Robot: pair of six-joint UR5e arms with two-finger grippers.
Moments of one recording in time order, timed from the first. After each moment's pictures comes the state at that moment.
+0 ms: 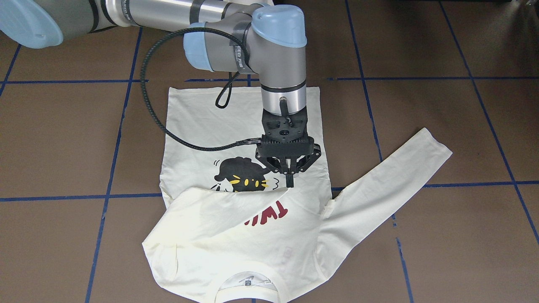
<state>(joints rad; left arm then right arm) -1.54 -1.60 -1.61 -1.89 -2.26 0.11 0.61 -0.40 1.19 -1.38 1.53 1.28</state>
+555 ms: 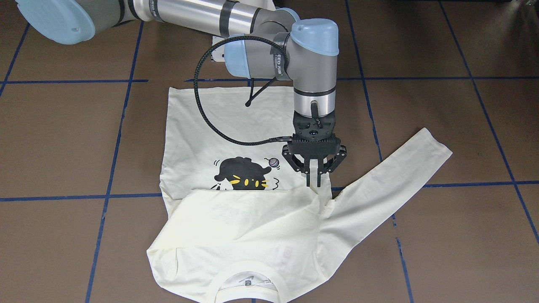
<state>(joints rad) -1.54 -1.60 -1.60 -1.89 -2.26 0.10 0.56 -0.30 1.04 -1.33 1.47 1.41</state>
